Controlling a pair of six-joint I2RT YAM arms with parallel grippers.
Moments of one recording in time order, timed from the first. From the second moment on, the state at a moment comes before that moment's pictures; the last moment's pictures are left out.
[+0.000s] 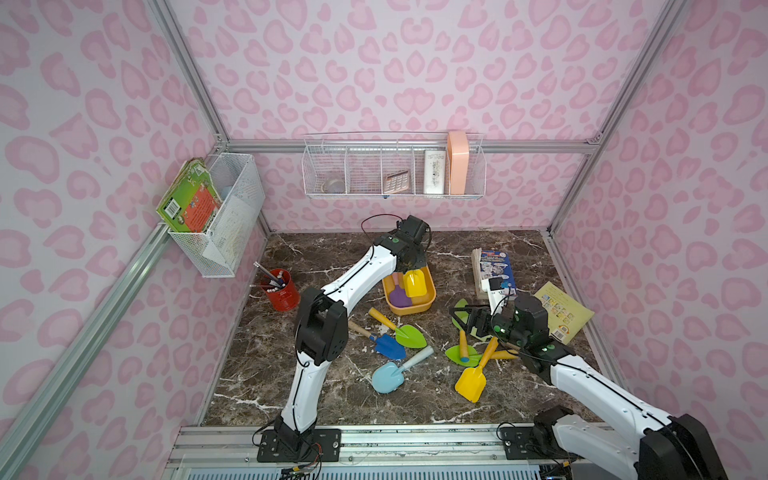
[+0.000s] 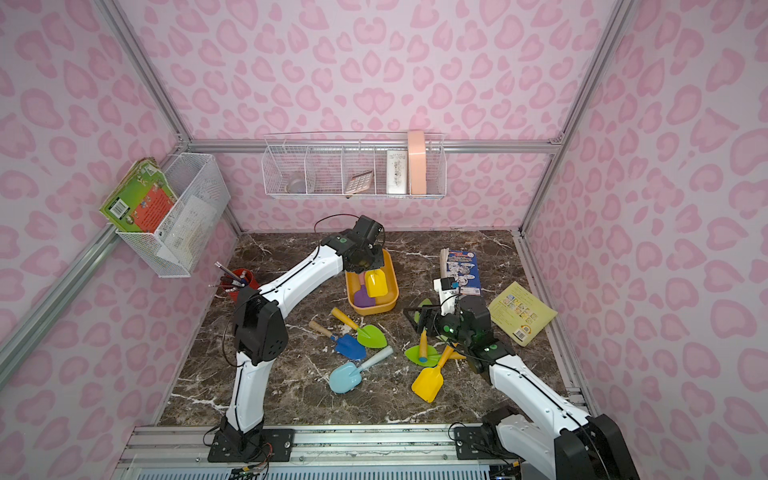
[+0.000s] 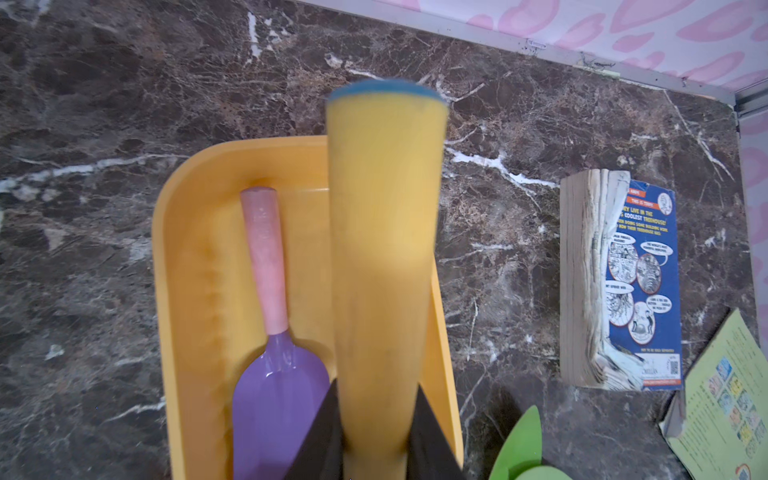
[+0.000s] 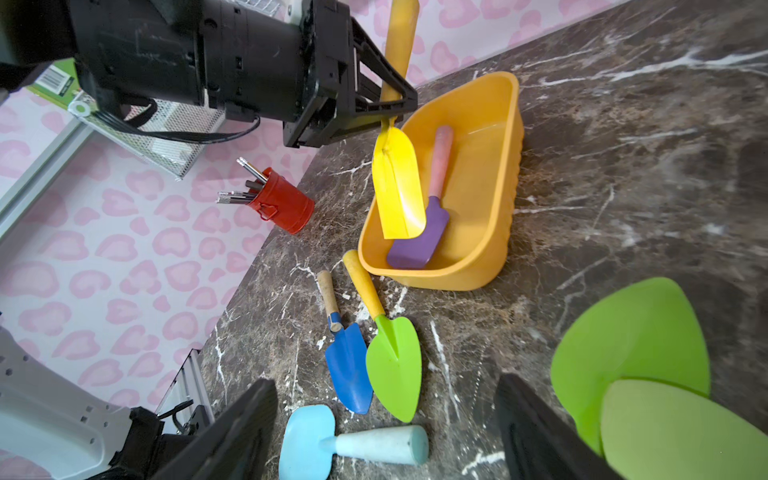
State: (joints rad) left arm -0.61 2.19 2.05 -0.81 -0.15 -0.68; right arm 0.40 1.02 0.45 0.22 -0.49 0.53
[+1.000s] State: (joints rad) left arm -0.64 2.35 2.05 -0.83 -0.02 -0.73; right arm 0.37 1.04 0.42 0.22 -0.48 0.55
